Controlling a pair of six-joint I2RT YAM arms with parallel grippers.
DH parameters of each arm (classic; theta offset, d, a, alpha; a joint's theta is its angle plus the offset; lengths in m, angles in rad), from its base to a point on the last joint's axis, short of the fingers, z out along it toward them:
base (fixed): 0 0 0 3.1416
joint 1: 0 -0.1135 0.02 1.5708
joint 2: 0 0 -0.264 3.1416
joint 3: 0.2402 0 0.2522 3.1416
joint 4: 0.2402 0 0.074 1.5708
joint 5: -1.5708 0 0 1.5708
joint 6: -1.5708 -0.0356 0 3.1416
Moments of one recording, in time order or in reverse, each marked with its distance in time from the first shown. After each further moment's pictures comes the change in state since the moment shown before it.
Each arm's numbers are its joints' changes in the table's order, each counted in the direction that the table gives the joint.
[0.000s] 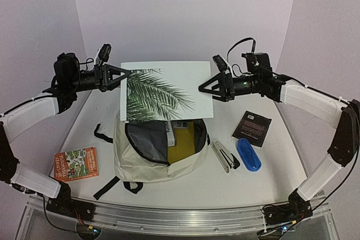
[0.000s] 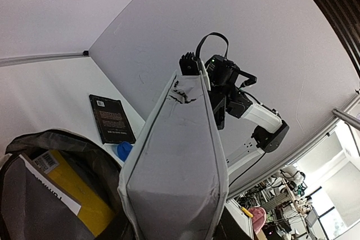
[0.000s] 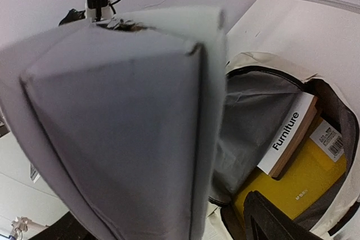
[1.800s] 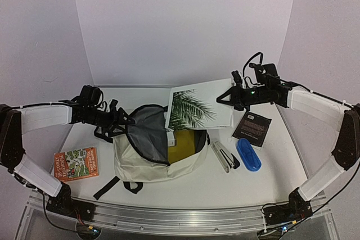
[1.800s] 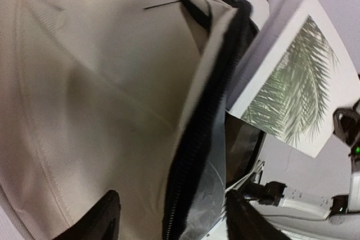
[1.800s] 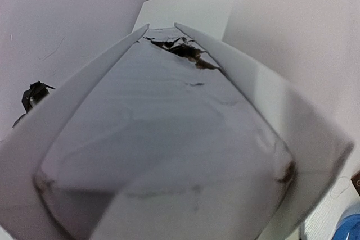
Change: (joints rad) left arm 0.054 0.127 -0.149 0.625 0.438 -0.075; right arm 0.103 -0.061 -0.133 0.137 -0.327 -0.090
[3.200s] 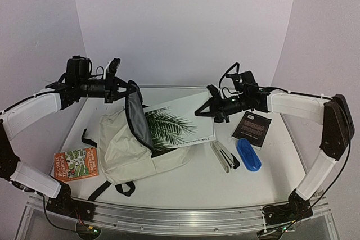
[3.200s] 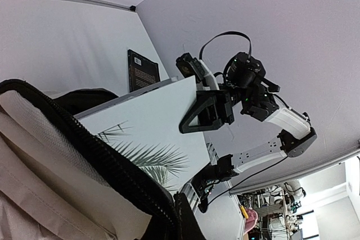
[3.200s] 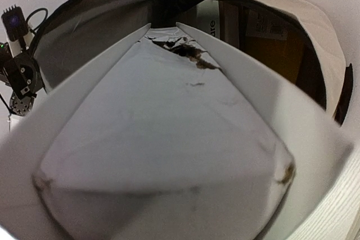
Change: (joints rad) left arm 0.011 -0.101 0.220 -0.166 -0.284 -0.060; right arm -0.140 0.158 0.028 -0.075 0.217 -0.167
